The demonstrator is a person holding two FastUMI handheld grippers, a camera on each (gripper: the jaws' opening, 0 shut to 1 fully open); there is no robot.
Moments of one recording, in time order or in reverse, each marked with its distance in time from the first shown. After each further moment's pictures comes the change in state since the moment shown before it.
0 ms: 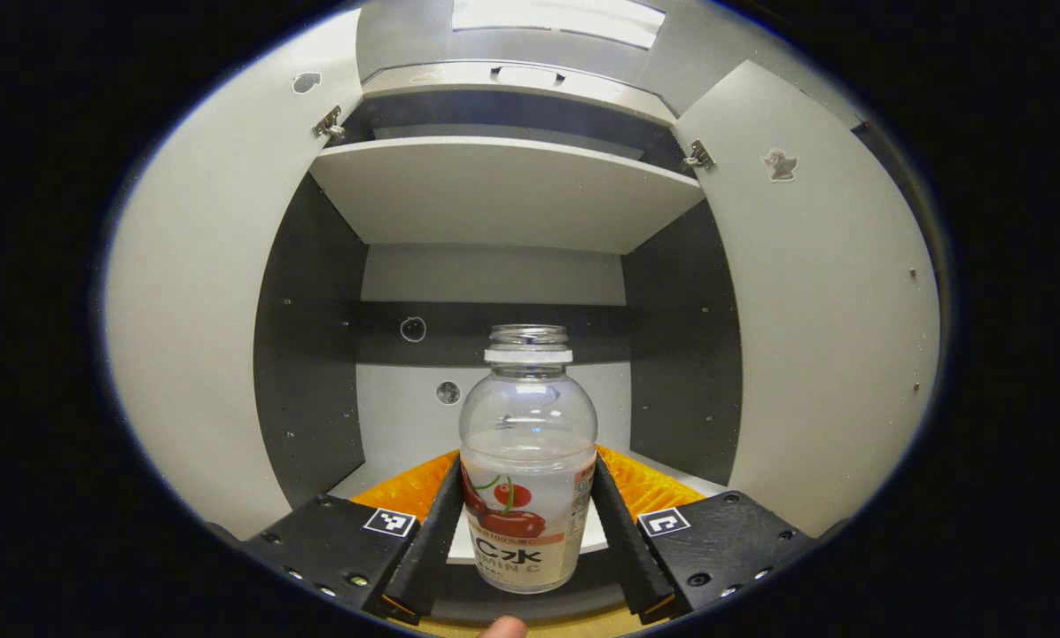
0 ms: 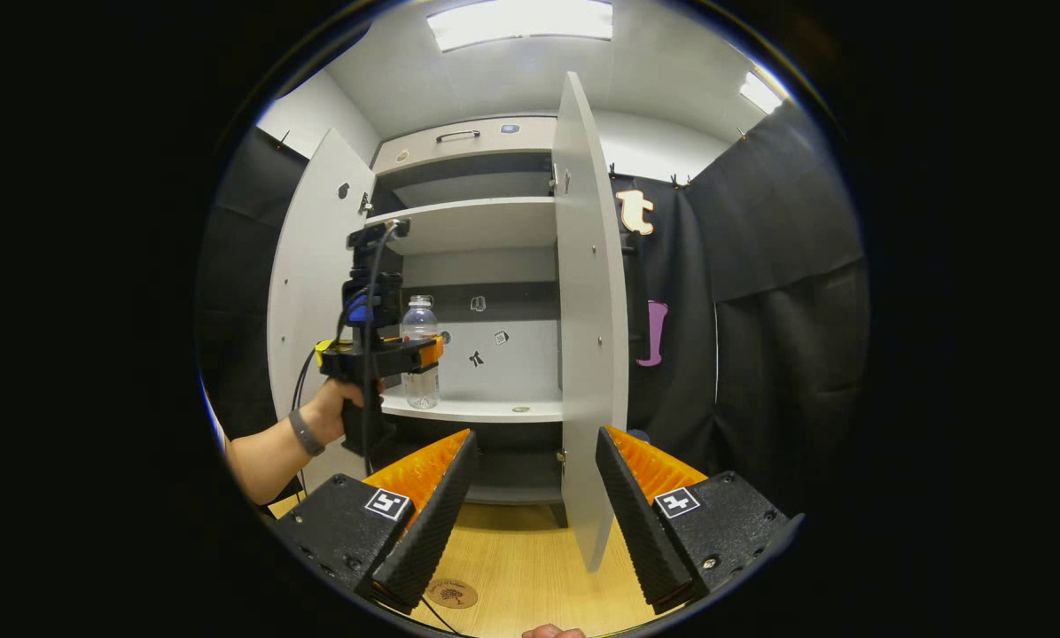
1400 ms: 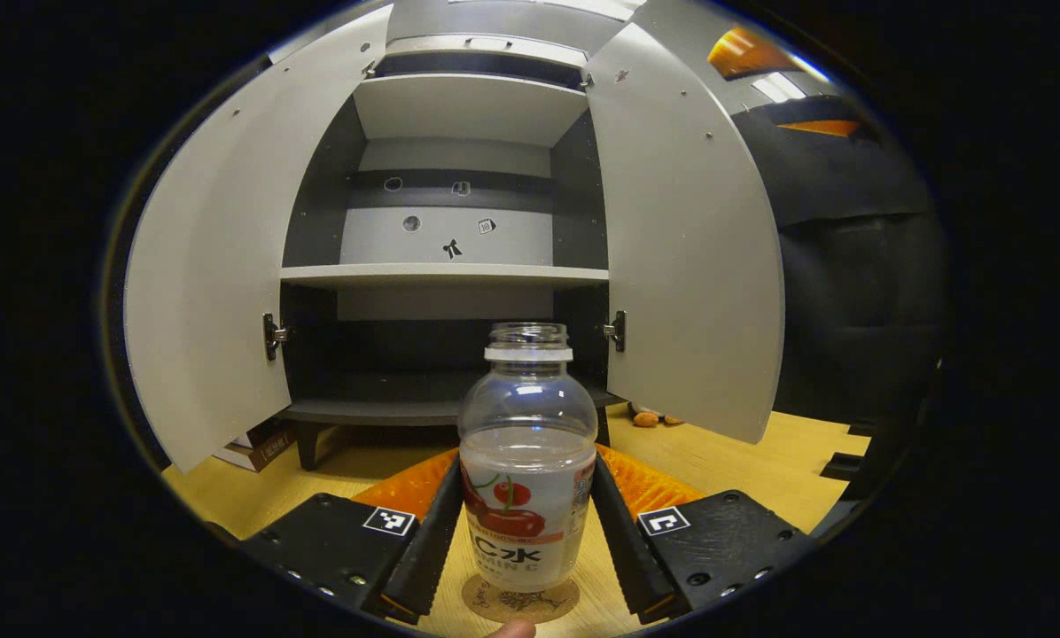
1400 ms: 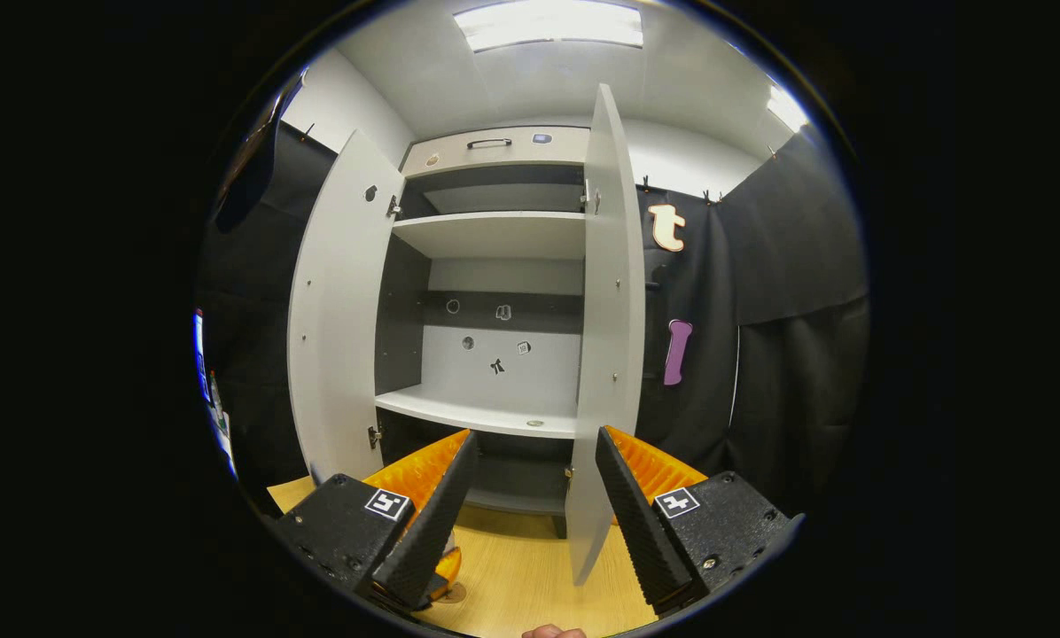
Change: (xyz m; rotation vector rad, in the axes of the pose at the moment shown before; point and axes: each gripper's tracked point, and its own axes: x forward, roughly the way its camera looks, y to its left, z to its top) left arm -0.201 -0.104 -0.271 -0.005 0.193 -0.078; right arm 0.007 0.011 0.025 -0.076 0.012 0.112
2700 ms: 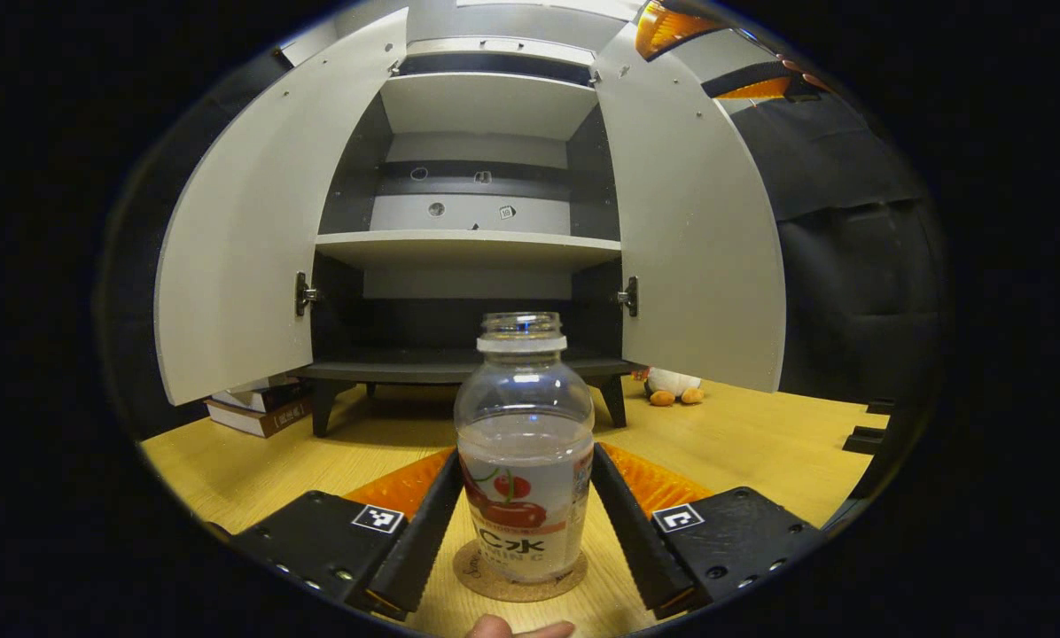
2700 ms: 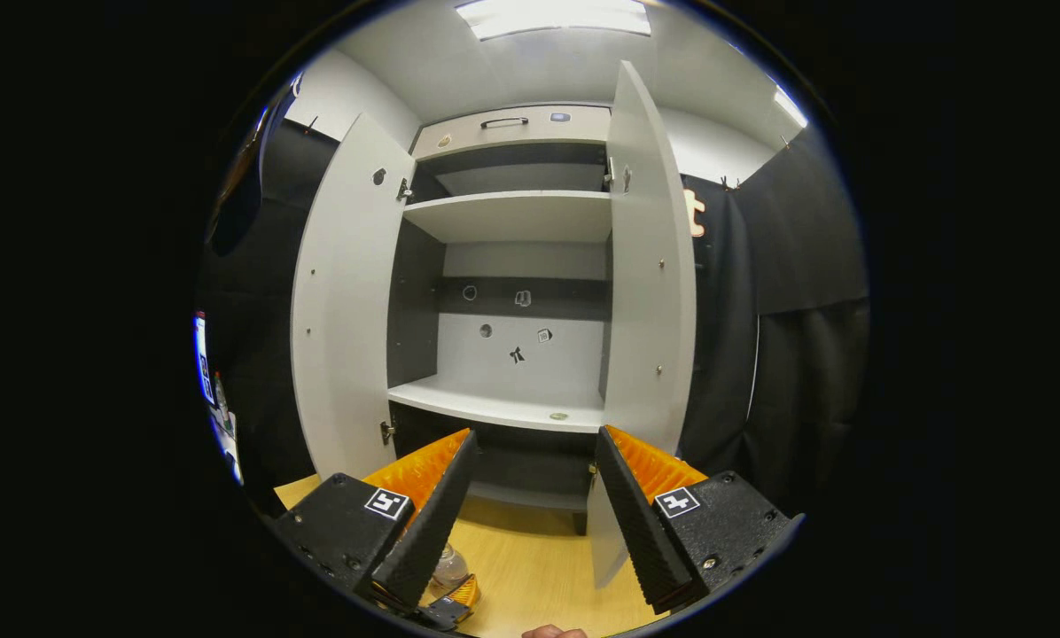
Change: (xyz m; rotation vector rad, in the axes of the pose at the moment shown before) left arm -0.015 0.009 -0.051 -0.011 0.025 0.073; right arm 0.024 0.023 -0.007 0.002 0.053 0.062
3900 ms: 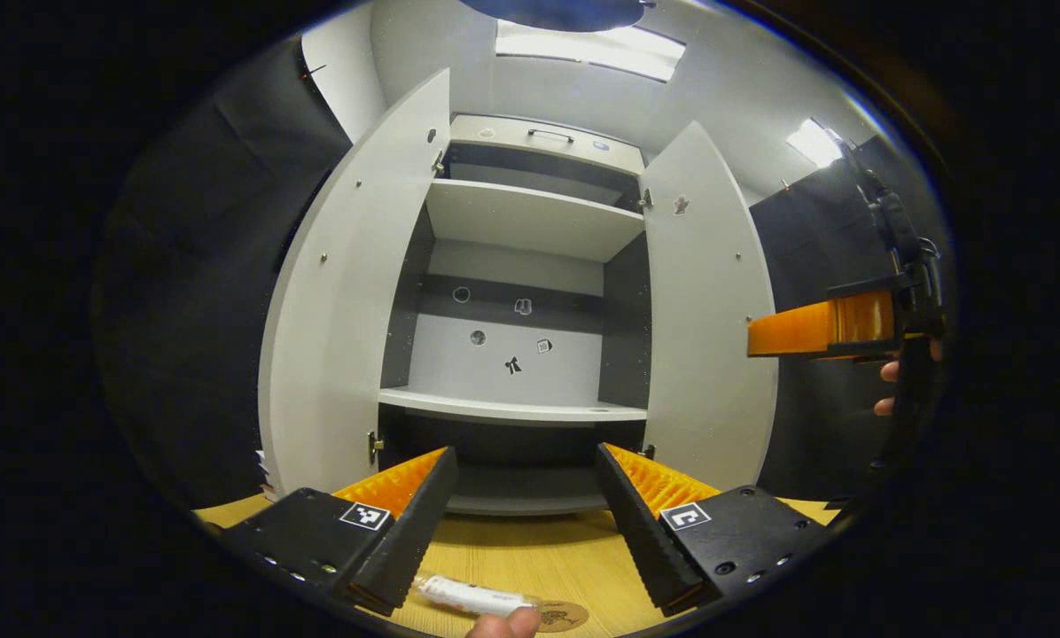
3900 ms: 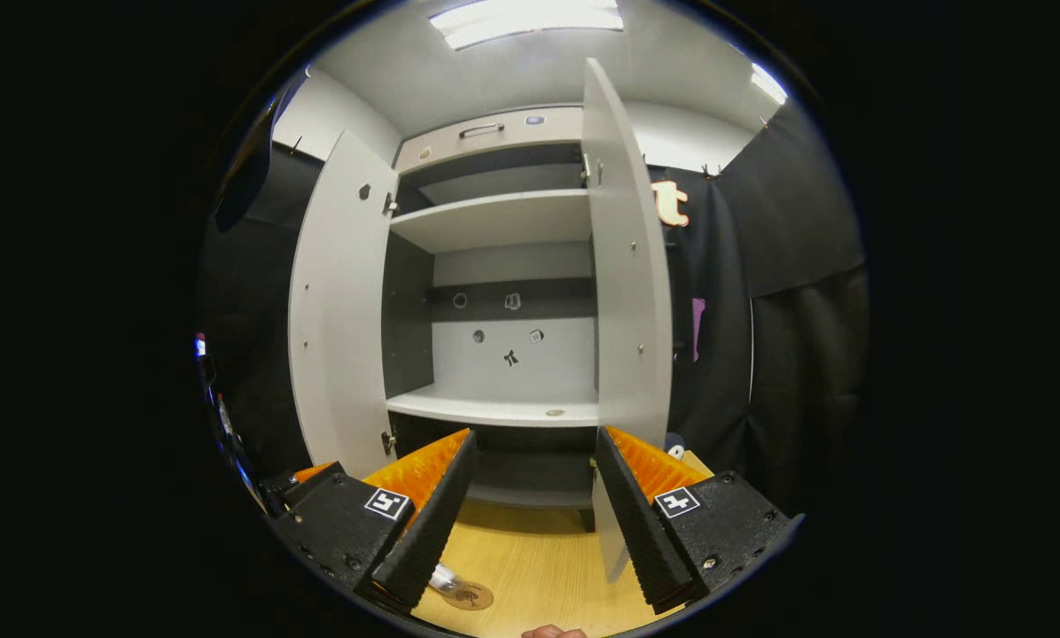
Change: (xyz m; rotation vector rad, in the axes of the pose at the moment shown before) left arm -0.072 0.061 0.212 -0.093 -0.232 0.074; right arm -0.017 -0.019 0.000 0.104 -0.067 -0.052
